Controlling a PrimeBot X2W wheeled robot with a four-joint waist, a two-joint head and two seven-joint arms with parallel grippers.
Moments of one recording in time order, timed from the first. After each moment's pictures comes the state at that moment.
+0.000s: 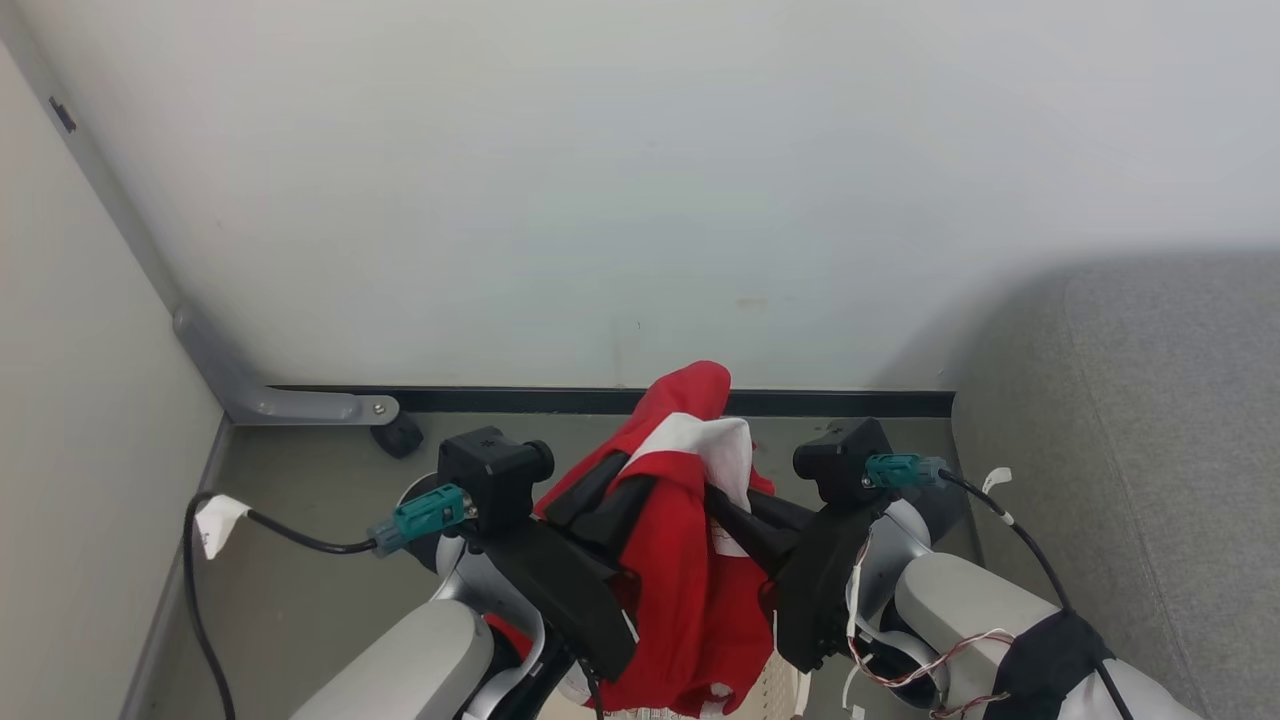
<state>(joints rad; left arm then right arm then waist) -0.58 0.22 -0.80 0.21 -0.85 -0.03 -0.07 -0.77 -0.25 1.07 0.52 0.81 0.12 0.00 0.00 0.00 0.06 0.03</state>
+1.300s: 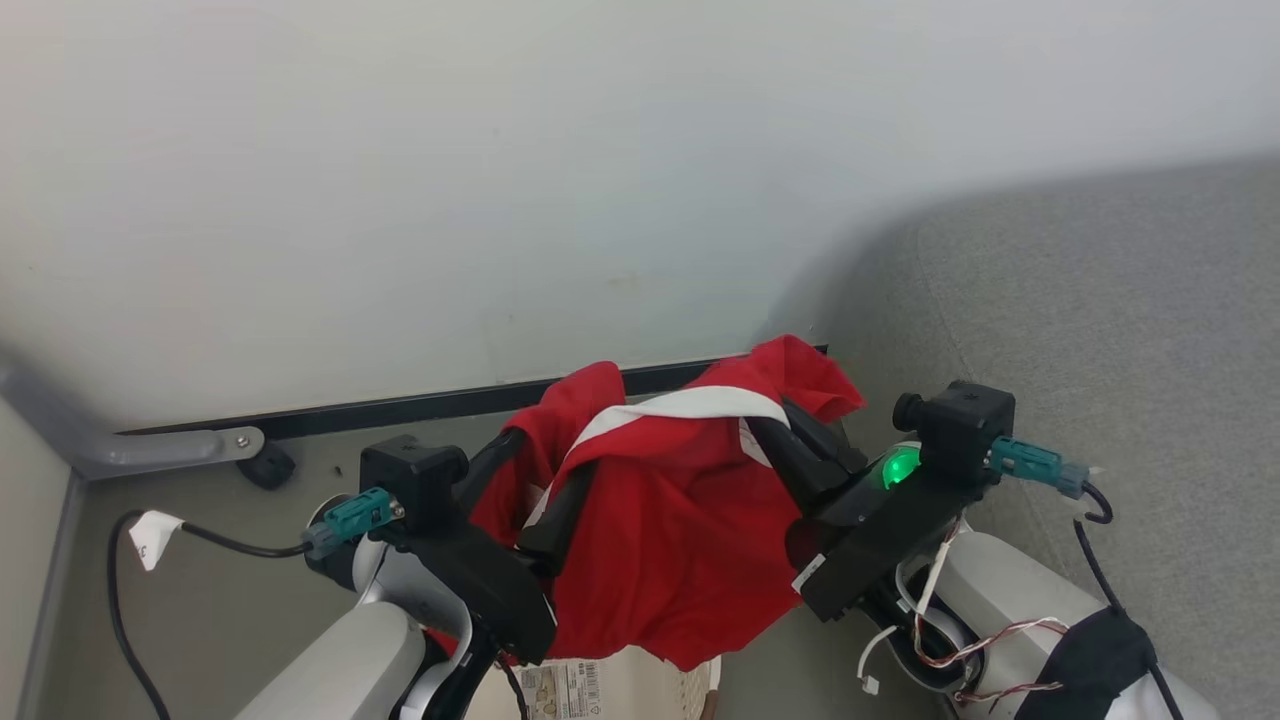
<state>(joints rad) -0.57 0.28 -0.75 0.33 -0.85 0.01 -0.10 -0.71 -0.27 0.90 0.36 0.86 0.11 -0.24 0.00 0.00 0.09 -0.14</state>
